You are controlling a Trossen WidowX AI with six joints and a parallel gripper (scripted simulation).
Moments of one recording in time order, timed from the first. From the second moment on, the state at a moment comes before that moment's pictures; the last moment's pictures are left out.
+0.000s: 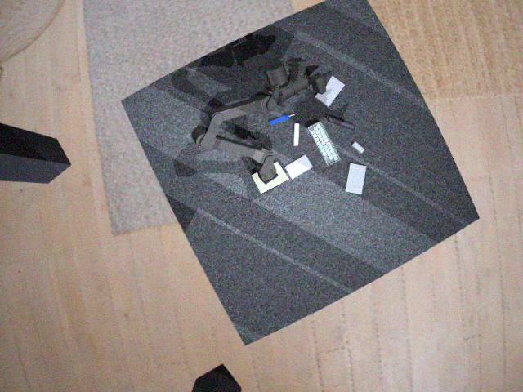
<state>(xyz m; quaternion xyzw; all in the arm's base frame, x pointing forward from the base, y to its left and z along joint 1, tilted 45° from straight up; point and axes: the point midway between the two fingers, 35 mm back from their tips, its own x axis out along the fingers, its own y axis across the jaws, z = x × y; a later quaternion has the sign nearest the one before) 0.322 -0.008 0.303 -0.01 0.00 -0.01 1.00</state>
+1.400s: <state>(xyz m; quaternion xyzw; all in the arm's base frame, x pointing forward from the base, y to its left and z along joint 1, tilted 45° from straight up) 0.305 0.012 -0.001 0.31 0.62 0.22 0.68</state>
